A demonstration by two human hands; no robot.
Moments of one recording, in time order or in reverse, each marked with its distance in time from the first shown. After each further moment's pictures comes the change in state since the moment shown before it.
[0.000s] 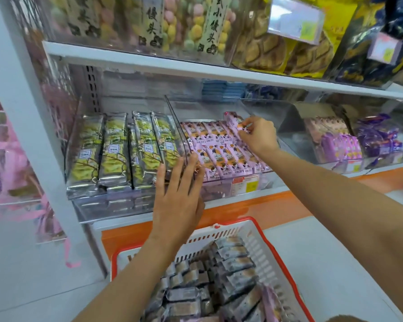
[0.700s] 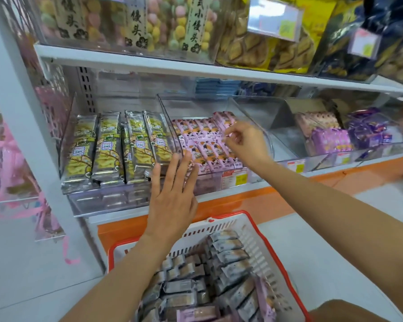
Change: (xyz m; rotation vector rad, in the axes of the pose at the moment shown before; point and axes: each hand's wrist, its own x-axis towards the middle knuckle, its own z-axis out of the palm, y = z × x) left_hand -0.008 0.006 -0.005 0.022 -0.029 0.027; right_hand -0.044 0.004 -0.004 0.151 -0.039 -0.243
